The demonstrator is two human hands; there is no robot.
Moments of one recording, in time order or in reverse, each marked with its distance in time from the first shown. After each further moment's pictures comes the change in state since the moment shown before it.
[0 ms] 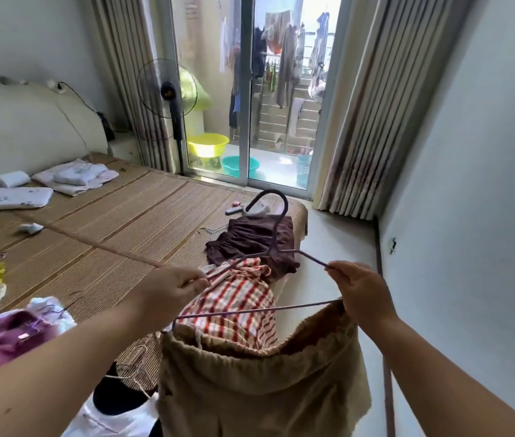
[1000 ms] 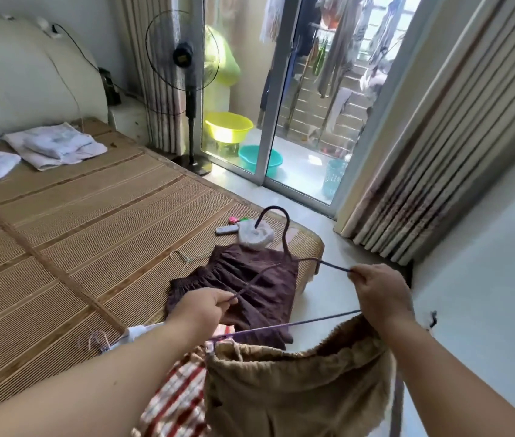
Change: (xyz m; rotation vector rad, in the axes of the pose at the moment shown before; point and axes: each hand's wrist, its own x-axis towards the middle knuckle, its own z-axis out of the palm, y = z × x) left_hand 0.460 -0.052 0.151 -0.203 0.029 -0.348; right_hand 0.463 0.173 0.114 -0.324 -0.120 0.015
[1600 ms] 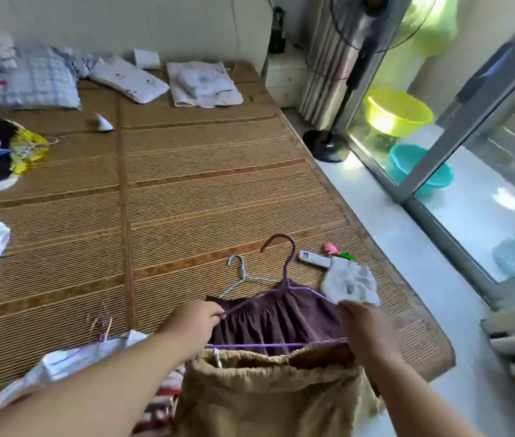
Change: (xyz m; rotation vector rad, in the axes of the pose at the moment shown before) left_hand 0.260 -0.125 -0.005 0.123 0.209 -0.565; right_hand 0.316 -0.094 0.304 0.000 -0.636 -0.418
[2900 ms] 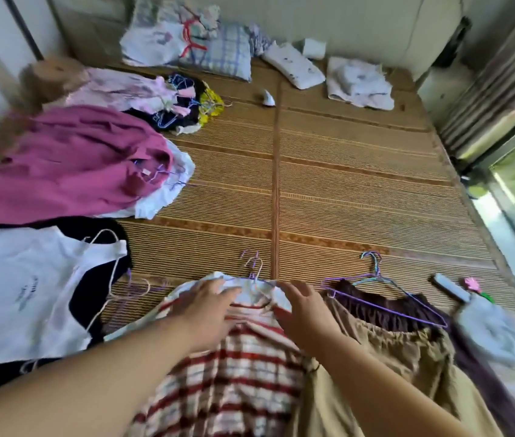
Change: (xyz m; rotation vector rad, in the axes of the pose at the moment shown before) left_hand -0.185 -0.257 -0.044 0.111 0.057 -0.204; right_hand -0.149 -0.288 0.211 -0.194 -0.393 -0.718
